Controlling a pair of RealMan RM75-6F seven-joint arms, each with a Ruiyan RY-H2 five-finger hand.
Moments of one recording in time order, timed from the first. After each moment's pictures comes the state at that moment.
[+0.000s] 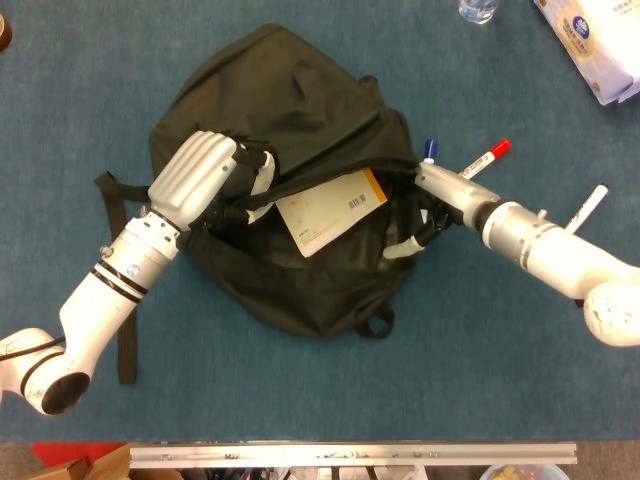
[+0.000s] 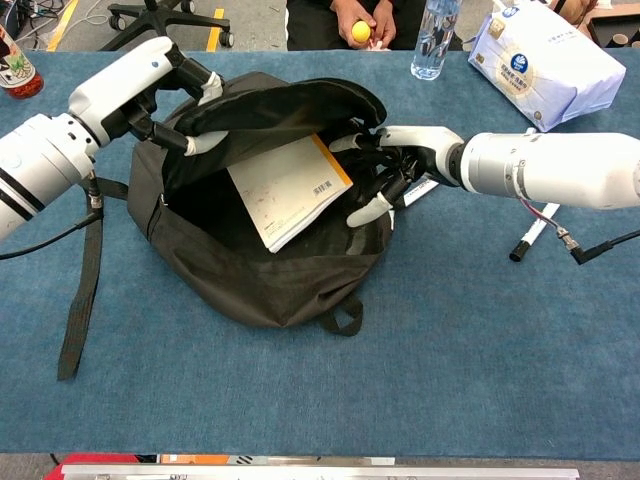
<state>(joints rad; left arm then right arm) -0.66 -1.40 -0.14 -1.63 1.47 1.10 -0.38 0.98 -1.35 0.13 -1.66 -0.78 0.48 0.32</state>
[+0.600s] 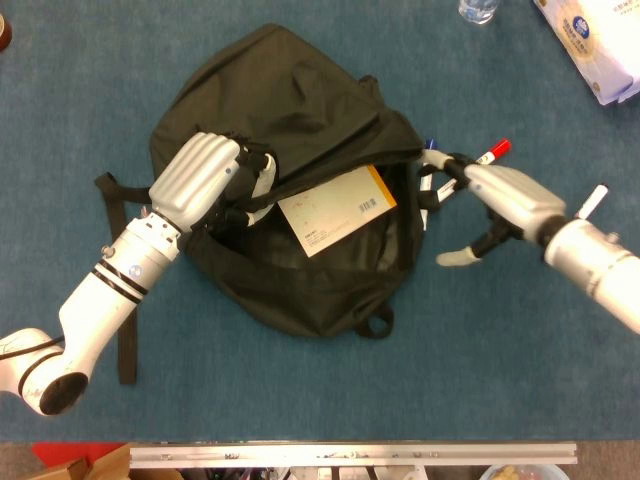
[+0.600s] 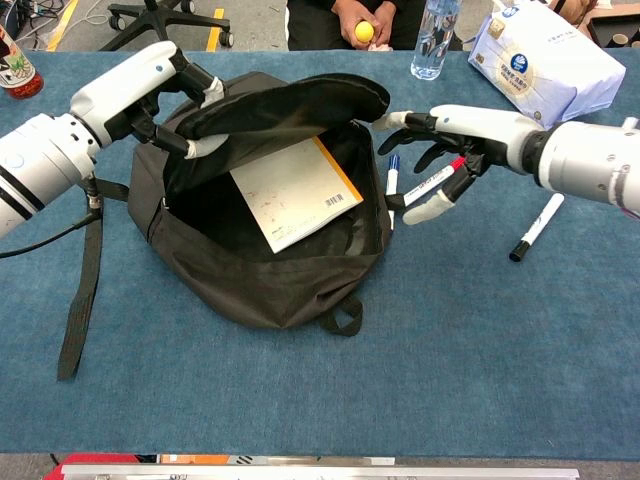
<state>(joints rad) -0.67 -1.38 -0.13 -1.64 1.46 1.08 -0.32 0.83 -1.13 0.07 -1.90 -0.97 0.70 0.19</state>
